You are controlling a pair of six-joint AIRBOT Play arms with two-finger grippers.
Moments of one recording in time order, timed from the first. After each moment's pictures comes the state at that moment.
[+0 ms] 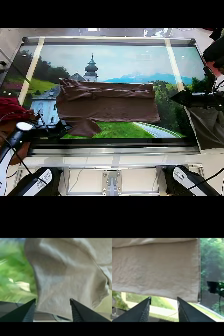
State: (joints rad) left arm 0.29 -1.03 0.38 0.78 -0.92 -1.31; right arm -0.40 -1.04 1.04 -0.90 1.29 1.18
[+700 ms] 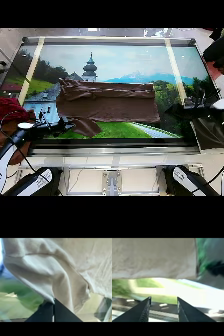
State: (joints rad) left arm 0.29 -1.10 0.38 0.54 -0.91 -1.11; right arm -0.40 -1.03 0.76 -0.91 1.24 1.26
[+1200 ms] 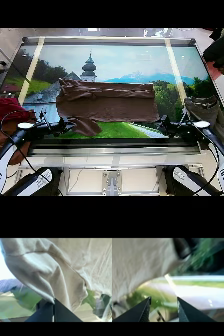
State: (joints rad) left arm 0.29 -1.10 0.38 0.52 -0.93 -1.08; right arm -0.40 -1.10 0.40 -0.62 0.92 1.31
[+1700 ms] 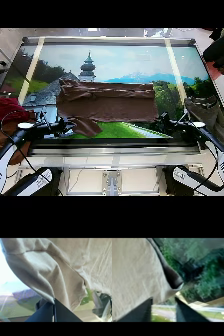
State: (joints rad) left arm 0.29 -1.10 0.38 0.52 -0.93 -1.08; right arm -0.35 -1.18 0.39 -0.53 0.75 1.30
